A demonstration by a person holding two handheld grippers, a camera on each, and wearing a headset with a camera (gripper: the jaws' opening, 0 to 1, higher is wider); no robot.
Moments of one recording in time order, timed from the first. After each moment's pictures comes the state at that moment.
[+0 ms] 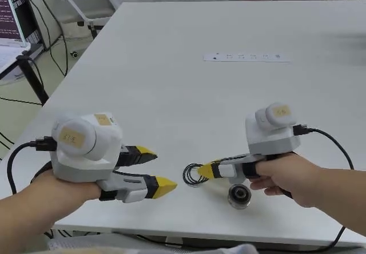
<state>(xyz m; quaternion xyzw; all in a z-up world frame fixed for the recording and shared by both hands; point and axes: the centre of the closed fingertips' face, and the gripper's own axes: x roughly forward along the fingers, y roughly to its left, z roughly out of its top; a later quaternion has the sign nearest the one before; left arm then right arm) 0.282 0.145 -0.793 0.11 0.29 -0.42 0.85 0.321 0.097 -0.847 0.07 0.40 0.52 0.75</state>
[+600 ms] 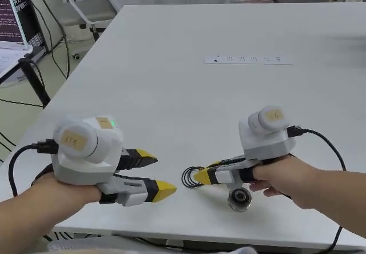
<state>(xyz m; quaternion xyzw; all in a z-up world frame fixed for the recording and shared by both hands) 0.283 0.146 -0.795 0.11 0.30 -0.42 0.85 0.315 0.101 -0.849 0.01 0.39 0.54 0.75</state>
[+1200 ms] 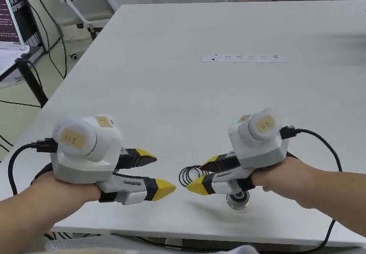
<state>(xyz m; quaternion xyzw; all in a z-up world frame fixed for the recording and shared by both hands) 0.284 0.145 -0.795 0.11 0.30 -0.42 0.85 0.305 0.101 -0.841 -0.09 0.33 0.58 0.74</state>
